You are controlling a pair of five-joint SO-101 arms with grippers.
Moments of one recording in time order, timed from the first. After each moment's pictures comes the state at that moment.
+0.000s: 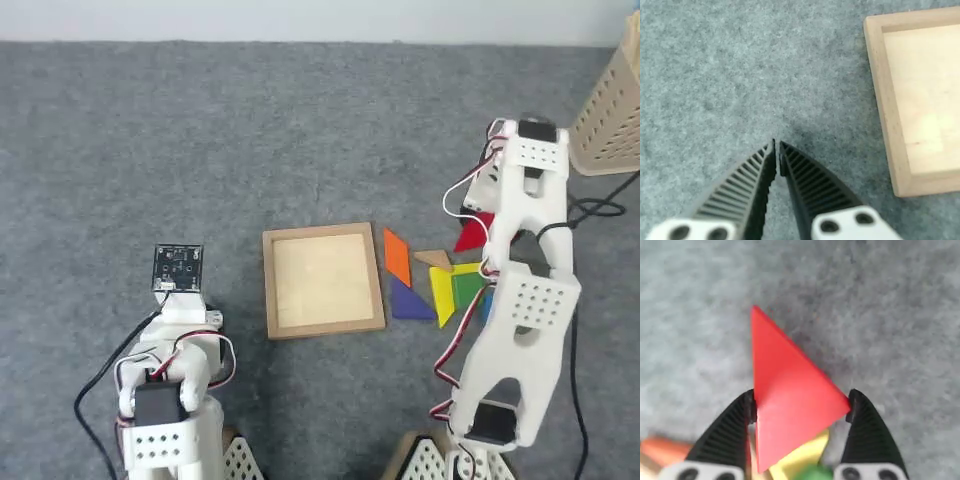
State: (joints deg) left arm -11.9 -103.3 97.6 72.0 -0.7; right arm 7.1 43.2 -34.4 90.7 -13.1
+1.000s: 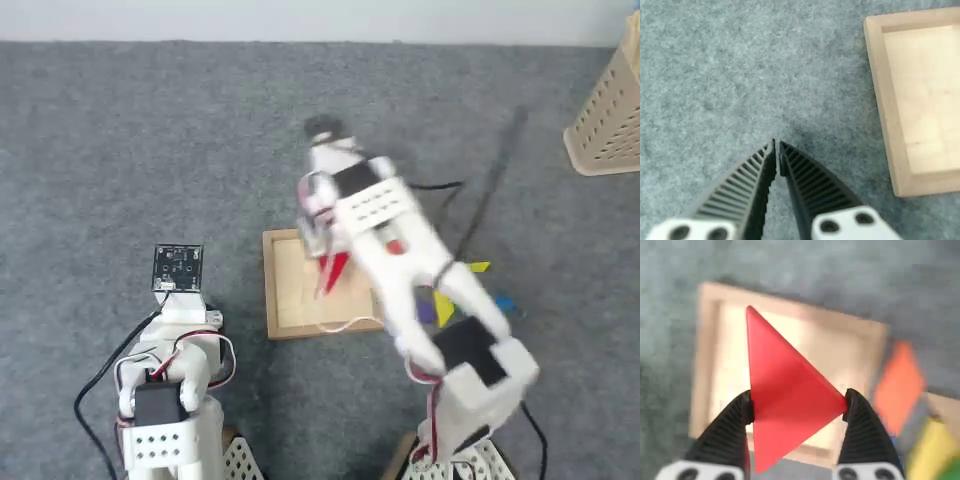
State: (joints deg) left arm -11.9 -103.3 97.6 72.0 -0.7; right arm -36.4 14.1 1.0 75.1 -13.3
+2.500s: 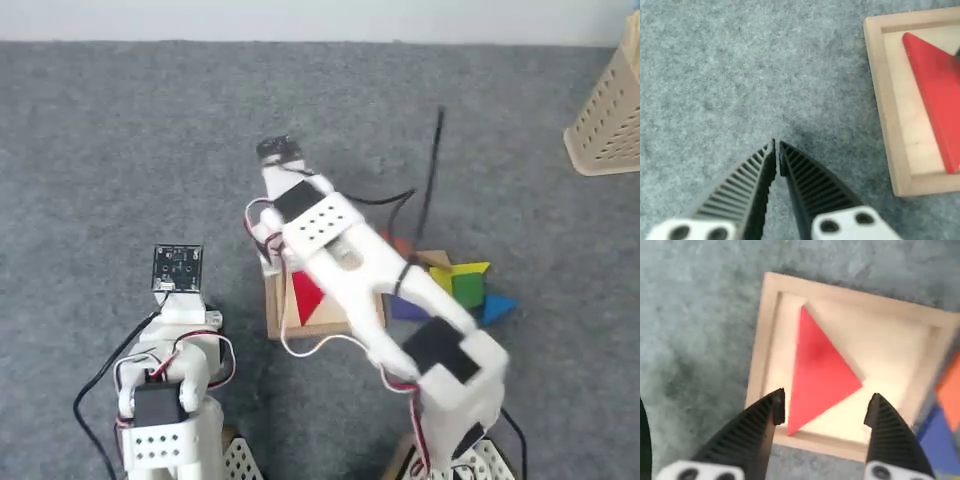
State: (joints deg) left arm -11.9 -103.3 97.6 72.0 -0.7; right arm -43.0 13.6 -2.1 76.0 -23.3
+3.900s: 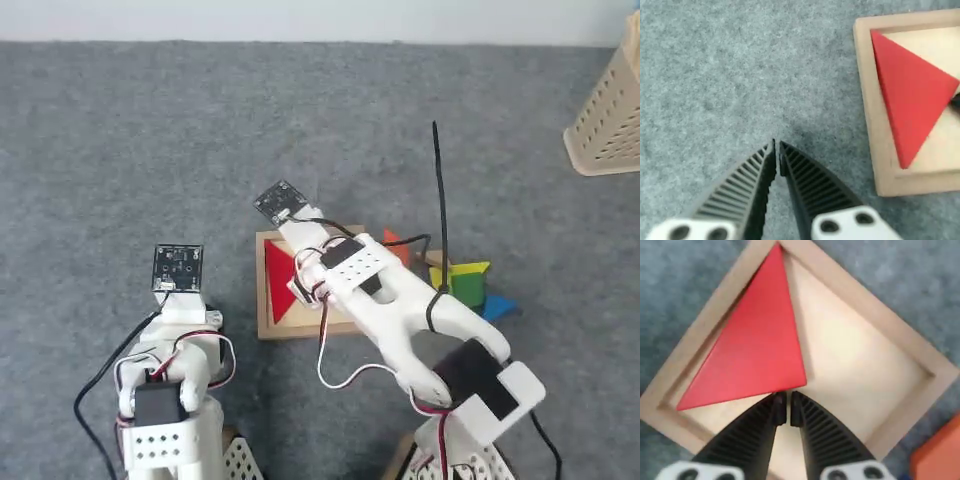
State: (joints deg) left arm -11.9 -103.3 97.6 72.0 -0.7; right arm -41.7 5.1 33.7 42.1 5.8
